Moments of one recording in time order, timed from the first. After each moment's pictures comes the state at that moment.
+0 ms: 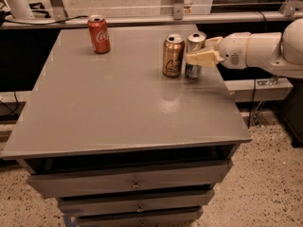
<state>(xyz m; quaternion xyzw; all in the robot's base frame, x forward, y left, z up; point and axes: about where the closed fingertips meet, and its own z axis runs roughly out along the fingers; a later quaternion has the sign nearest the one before) 0.666 -0.146 0.906 -0.41 0.70 0.25 0.53</state>
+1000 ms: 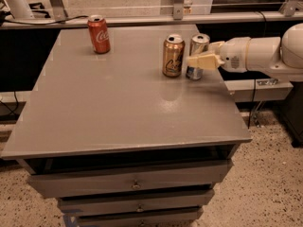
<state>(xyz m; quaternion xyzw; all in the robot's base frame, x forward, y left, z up) 0.668 -0.153 0.891 -0.39 0.71 0.27 0.52</state>
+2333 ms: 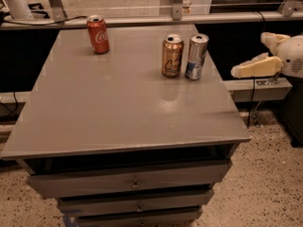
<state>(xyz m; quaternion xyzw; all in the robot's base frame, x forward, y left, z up) 0.610 -0.260 0.934 -0.36 0.71 0.22 0.56</state>
